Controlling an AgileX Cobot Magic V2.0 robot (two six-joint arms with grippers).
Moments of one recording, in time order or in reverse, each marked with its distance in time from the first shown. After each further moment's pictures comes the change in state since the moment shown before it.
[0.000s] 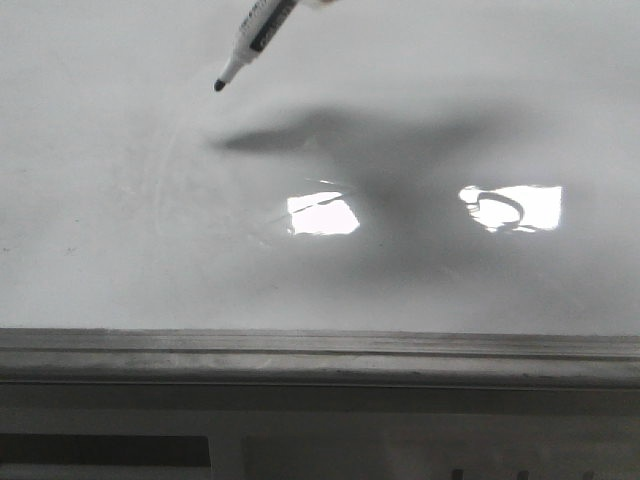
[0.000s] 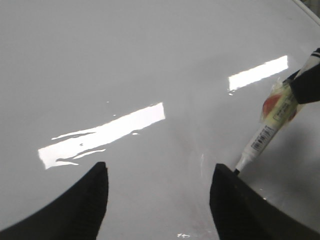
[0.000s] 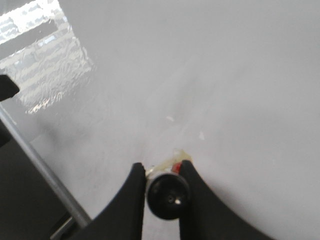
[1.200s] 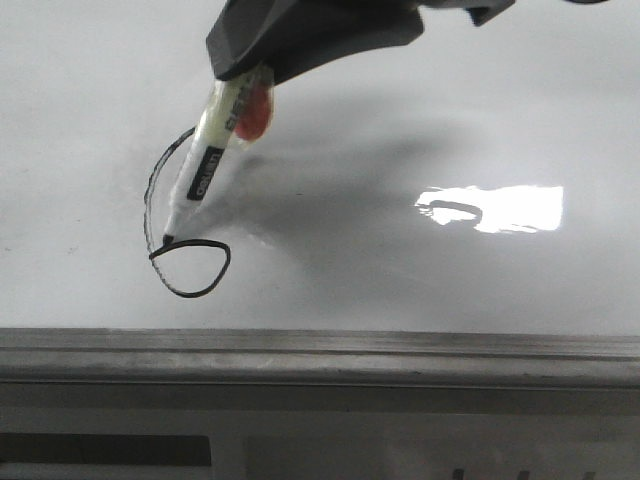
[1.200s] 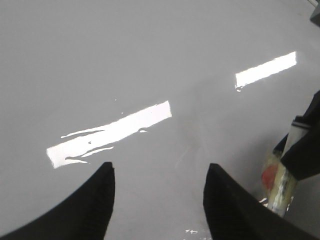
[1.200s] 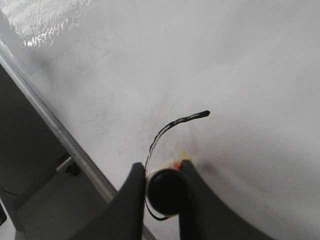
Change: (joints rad) left arm -0.002 0.000 -0.002 0.066 0.011 -0.016; right arm 0.096 0.145 -0.064 -0.030 0.126 0.009
